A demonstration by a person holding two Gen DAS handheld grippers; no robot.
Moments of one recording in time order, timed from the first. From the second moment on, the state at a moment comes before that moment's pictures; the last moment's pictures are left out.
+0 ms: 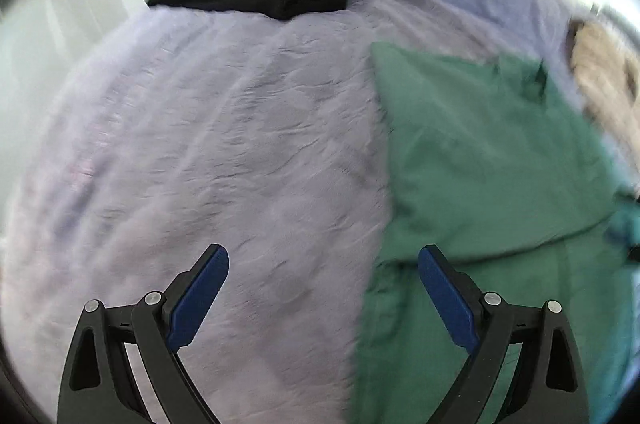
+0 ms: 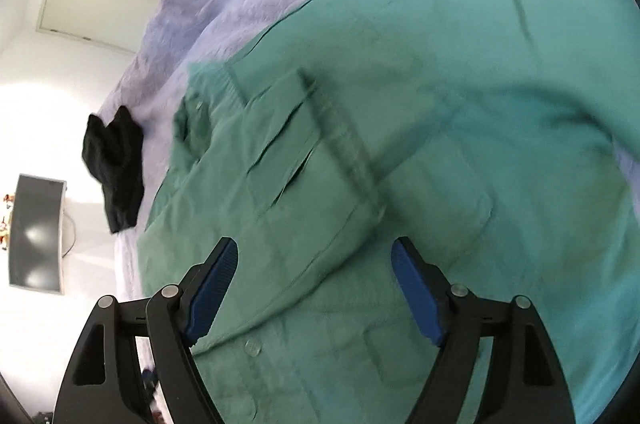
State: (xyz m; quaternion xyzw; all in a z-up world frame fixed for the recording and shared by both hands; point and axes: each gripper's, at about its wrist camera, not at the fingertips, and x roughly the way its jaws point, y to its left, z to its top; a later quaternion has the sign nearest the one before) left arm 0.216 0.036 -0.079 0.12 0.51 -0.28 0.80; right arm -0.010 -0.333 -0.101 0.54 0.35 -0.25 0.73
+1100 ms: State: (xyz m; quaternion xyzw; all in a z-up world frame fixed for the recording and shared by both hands) left arm 0.320 -0.044 -0.114 0.11 0.55 -0.32 0.76; right arm 0.186 -0.108 -0.179 0.60 0.44 0.05 0.66
